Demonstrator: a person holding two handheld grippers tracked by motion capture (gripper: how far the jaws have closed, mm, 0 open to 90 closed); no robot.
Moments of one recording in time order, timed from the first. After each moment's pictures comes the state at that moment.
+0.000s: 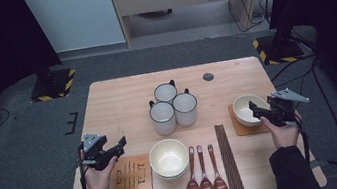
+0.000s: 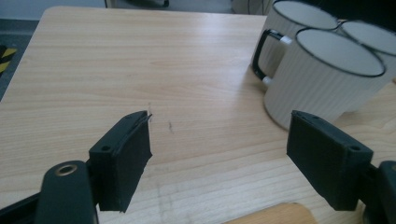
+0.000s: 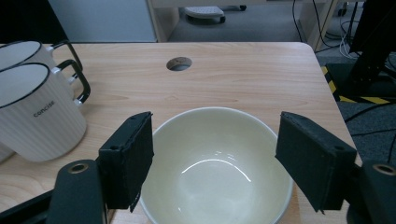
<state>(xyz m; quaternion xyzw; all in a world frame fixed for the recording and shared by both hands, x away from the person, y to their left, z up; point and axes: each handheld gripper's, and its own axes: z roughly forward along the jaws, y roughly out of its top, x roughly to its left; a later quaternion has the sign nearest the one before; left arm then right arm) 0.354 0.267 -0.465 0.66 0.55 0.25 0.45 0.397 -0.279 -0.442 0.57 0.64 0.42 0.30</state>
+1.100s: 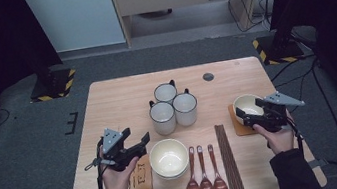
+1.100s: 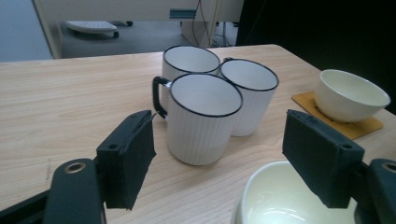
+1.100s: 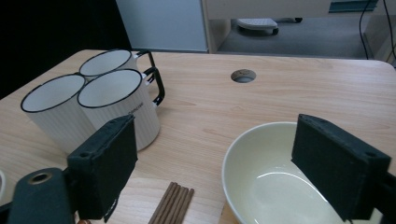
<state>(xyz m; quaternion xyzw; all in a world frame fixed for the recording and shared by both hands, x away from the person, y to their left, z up) 0.330 0.194 -0.422 0.69 0.47 0.23 0.51 0.380 -0.251 -0.429 0.50 0.67 0.49 0.25</state>
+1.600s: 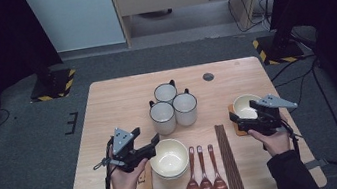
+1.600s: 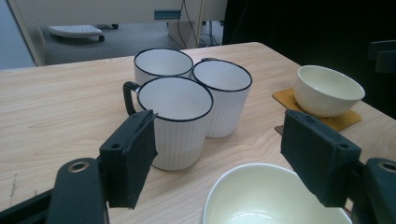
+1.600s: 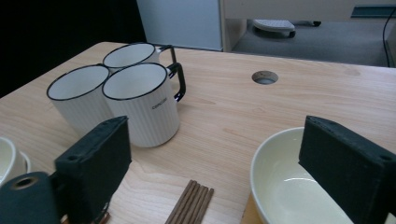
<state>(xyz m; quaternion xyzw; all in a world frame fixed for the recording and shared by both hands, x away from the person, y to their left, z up) 0.325 0.172 -0.418 0.70 0.44 0.23 0.51 0.376 -0.234 -0.429 0.47 0.69 0.49 0.24</state>
